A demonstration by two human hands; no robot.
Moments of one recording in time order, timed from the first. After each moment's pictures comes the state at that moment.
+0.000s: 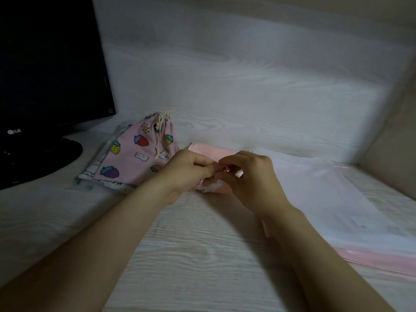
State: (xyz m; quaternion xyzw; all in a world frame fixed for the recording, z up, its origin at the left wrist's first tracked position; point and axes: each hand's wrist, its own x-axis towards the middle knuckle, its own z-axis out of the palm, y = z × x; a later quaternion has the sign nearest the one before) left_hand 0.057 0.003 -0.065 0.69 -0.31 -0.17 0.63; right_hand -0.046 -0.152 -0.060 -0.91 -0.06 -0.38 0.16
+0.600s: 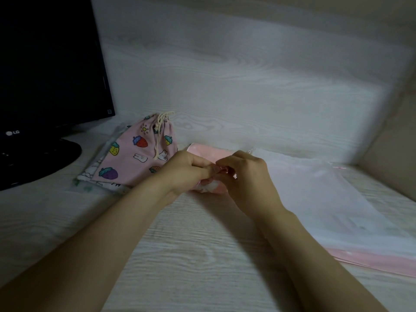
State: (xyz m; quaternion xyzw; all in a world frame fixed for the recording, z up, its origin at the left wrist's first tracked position) left_hand 0.061 0.003 -0.067 0.70 -0.30 -0.18 0.63; right_hand -0.042 -0.144 -0.063 -0.91 -0.05 -0.39 0.13
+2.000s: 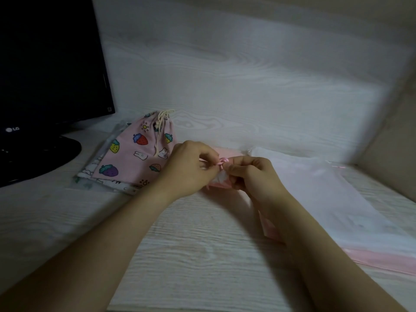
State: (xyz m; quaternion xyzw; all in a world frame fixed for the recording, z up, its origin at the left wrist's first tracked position) left_hand 0.058 0.000 -0.067 0.73 -0.43 0.11 0.52; right_hand -0.044 -0.151 -0.058 -0.72 0.06 -0.20 0.66
